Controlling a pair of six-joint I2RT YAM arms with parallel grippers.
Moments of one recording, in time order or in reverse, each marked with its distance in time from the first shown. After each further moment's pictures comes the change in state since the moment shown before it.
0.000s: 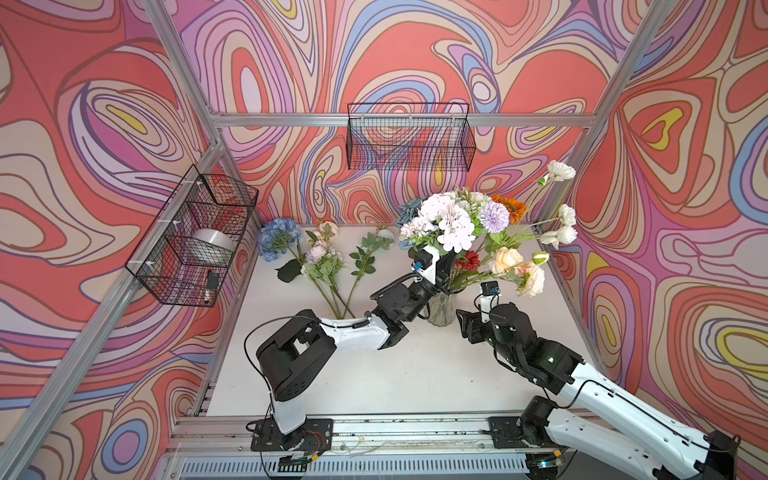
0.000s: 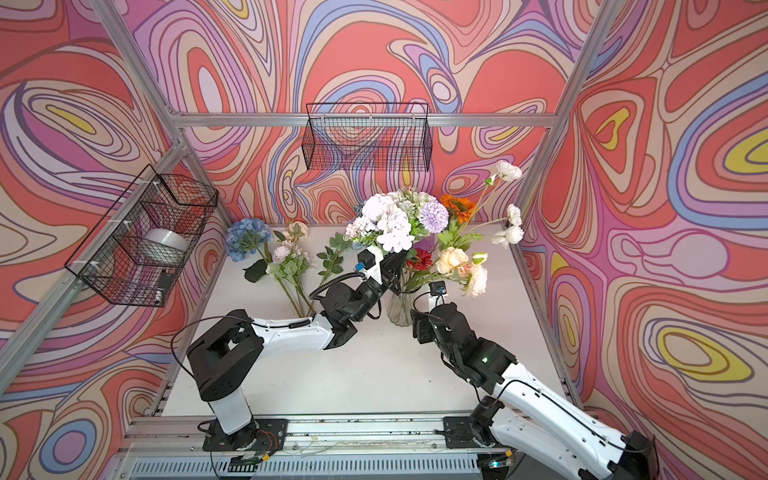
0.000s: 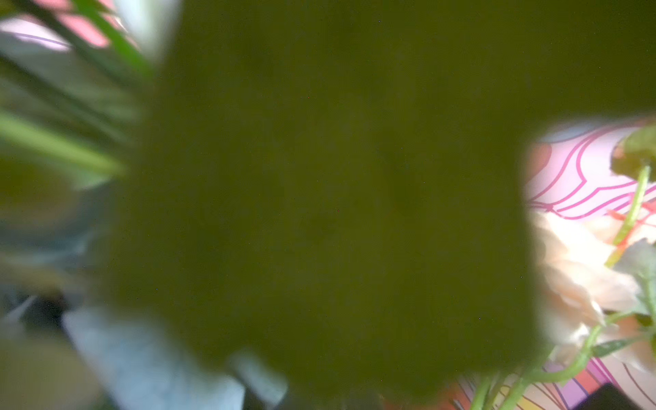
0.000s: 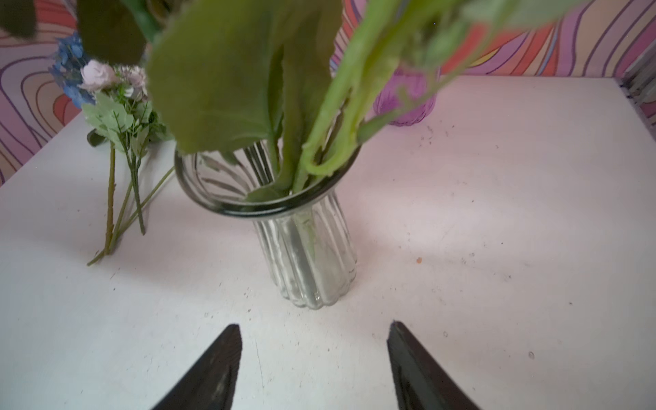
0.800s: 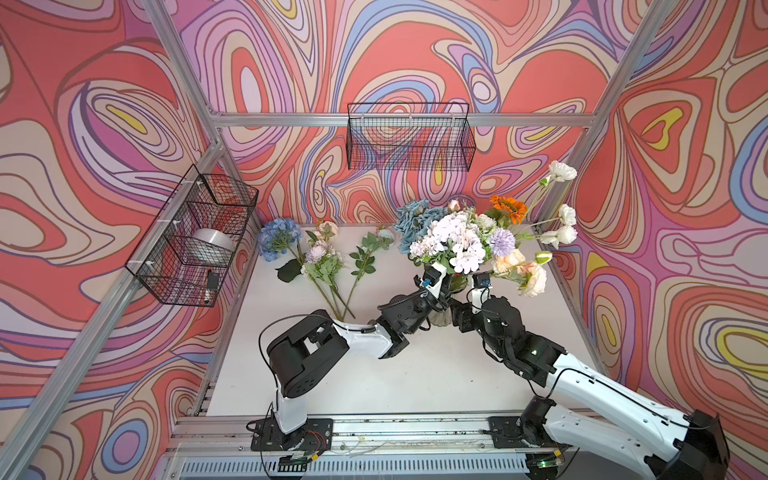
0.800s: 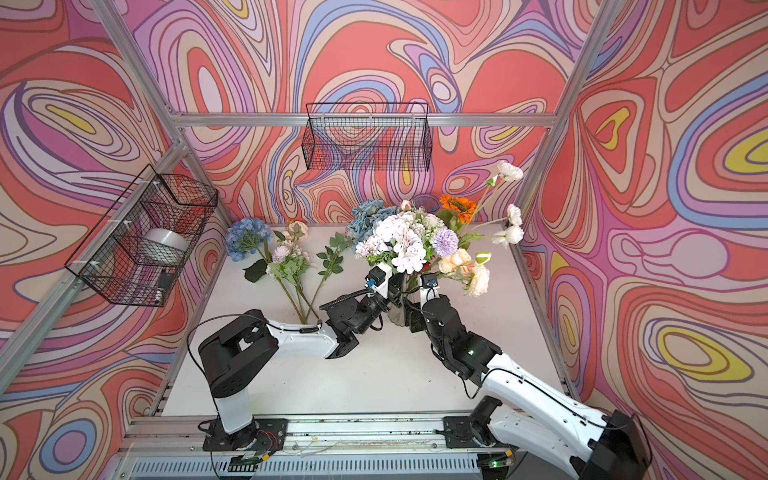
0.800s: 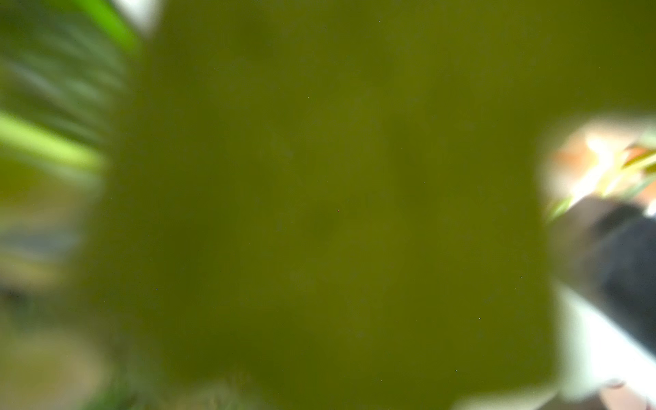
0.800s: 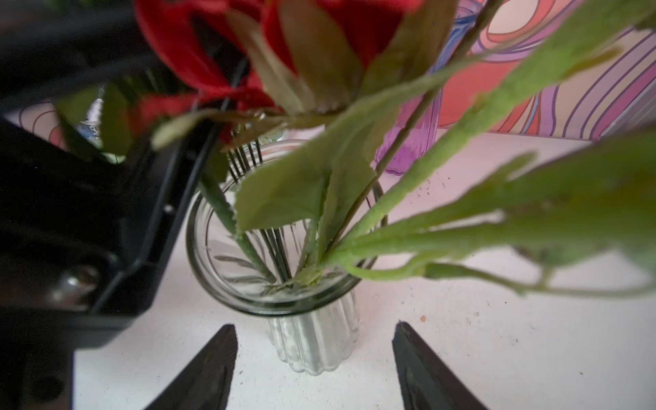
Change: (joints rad) left arm -0.034 0.056 -0.095 0.059 -0.077 0.129; right arm 0.000 0.118 -0.005 0.221 0.035 -0.086
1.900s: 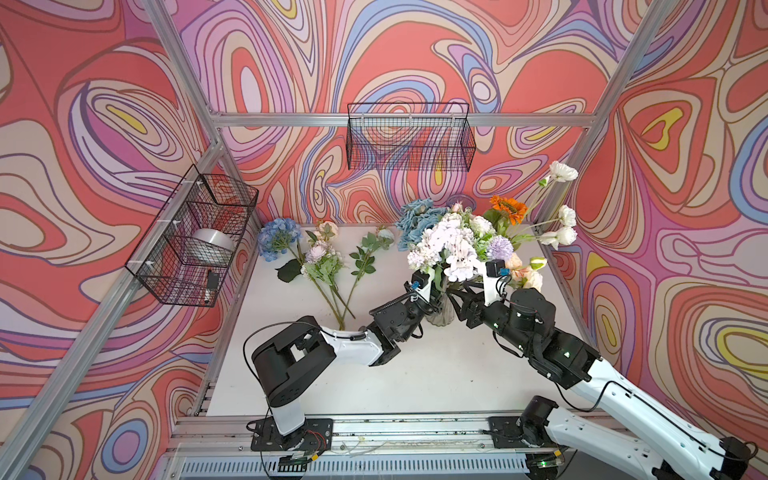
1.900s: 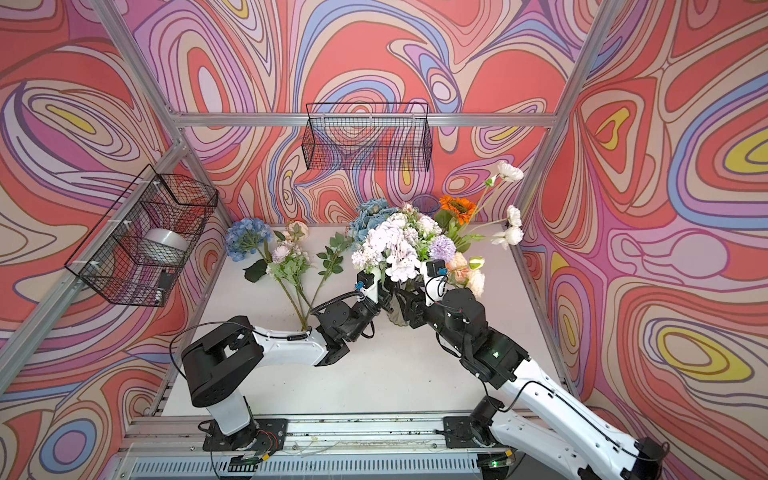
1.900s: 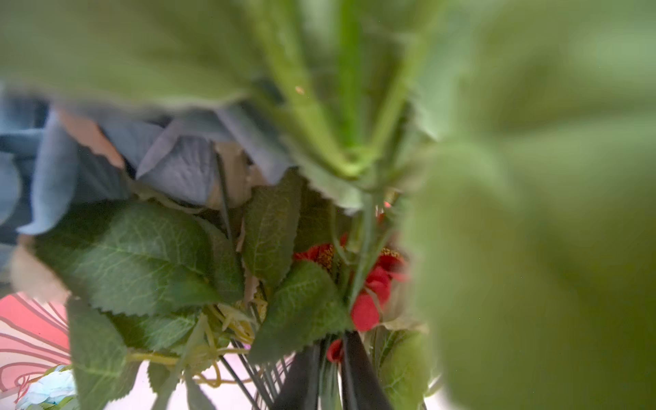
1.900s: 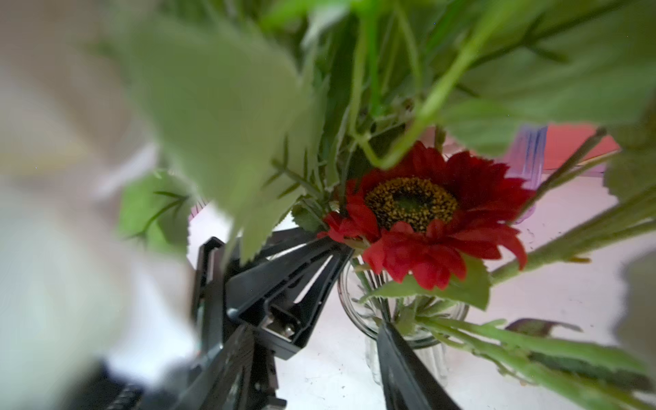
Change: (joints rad) left arm -0.010 -0.096 -0.098 -0.039 -0.073 -0.087; right arm -0.003 -0.107 0.195 -0.103 -0.294 0.069
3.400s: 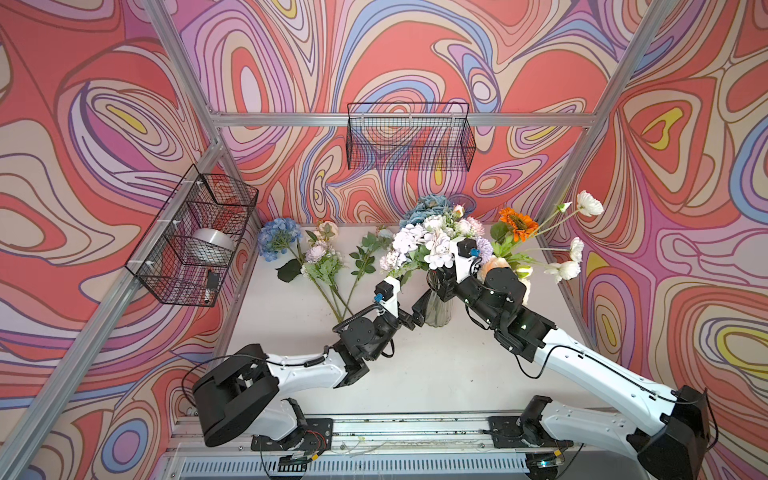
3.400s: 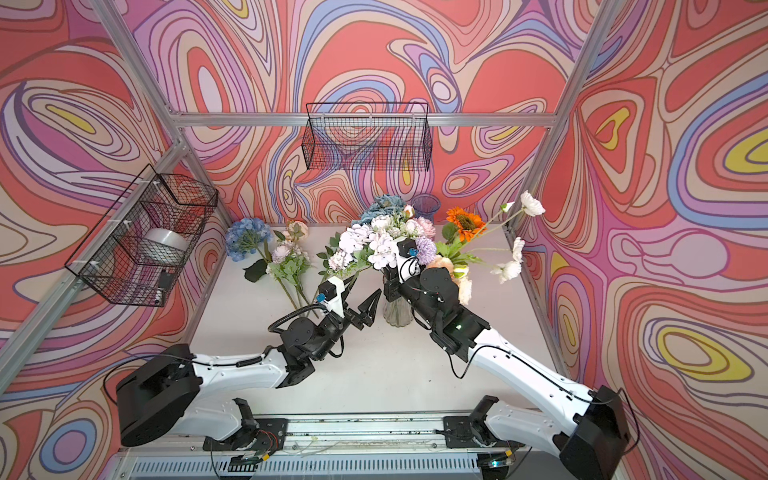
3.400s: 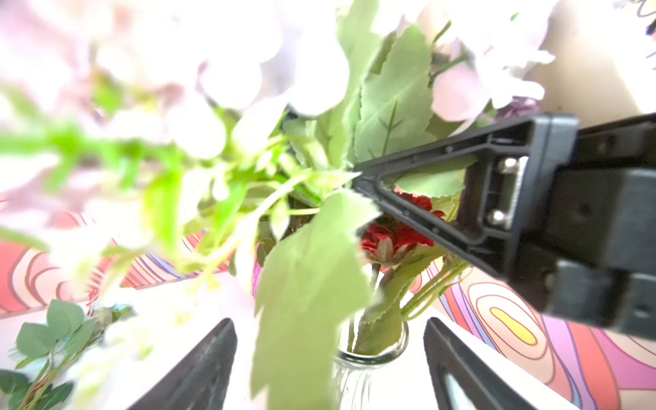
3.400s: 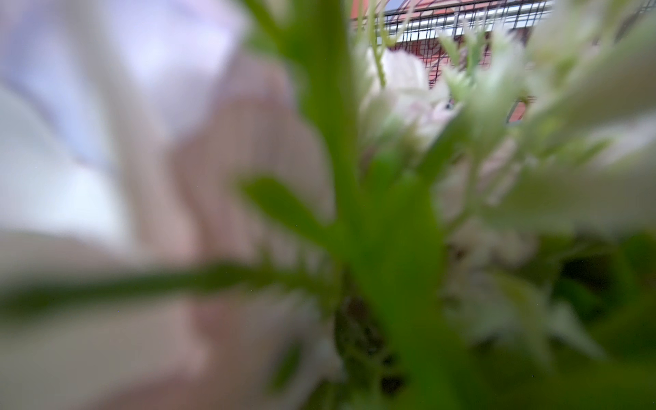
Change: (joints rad) left arm 0.002 -0.401 -0.308 -0.155 -0.030 -0.150; right arm 0.003 0.306 0.082 0.399 -0.002 -0.245
